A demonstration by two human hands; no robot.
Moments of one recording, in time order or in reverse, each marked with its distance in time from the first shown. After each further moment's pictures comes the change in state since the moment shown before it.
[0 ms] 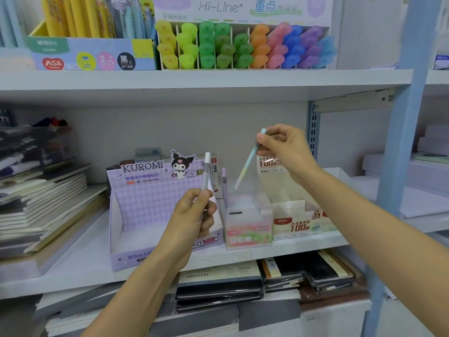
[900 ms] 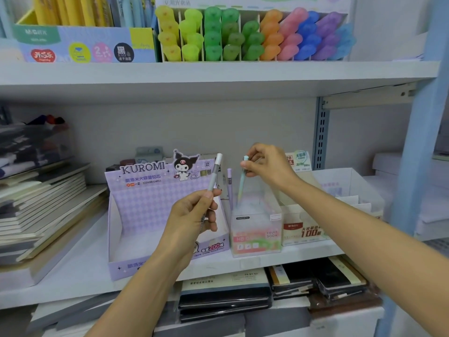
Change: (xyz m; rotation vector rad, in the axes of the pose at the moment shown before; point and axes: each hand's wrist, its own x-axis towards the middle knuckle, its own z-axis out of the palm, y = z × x) left_hand 0.020 -0.010 -0.010 -0.057 0.040 0.030; right_hand 0.026 0.063 0.030 -0.389 -0.161 -0.091
